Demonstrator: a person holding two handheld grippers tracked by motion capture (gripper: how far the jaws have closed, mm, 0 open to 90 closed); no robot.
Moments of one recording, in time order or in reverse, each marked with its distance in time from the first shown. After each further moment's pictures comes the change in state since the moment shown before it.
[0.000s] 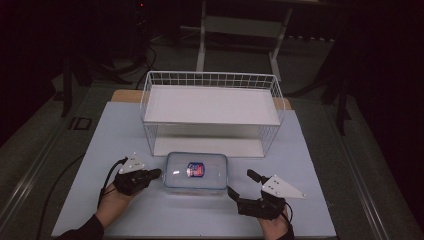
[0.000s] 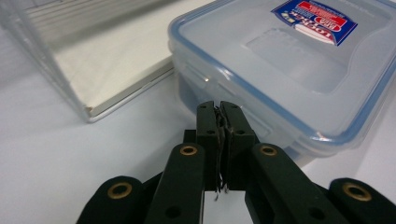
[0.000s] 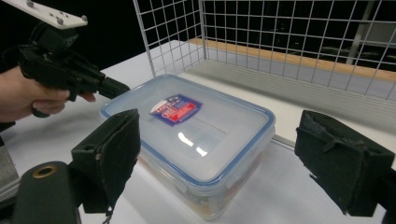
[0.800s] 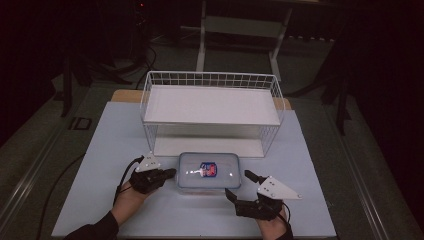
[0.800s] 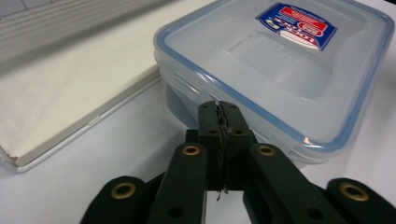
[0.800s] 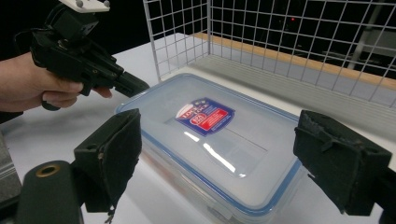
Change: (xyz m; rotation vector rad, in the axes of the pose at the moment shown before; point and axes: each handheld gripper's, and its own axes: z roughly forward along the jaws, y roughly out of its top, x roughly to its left) left arm -0.021 0.018 0.027 -0.016 -0.045 0.013; right arm 0.003 -0.002 0.004 0.020 0.007 -0.071
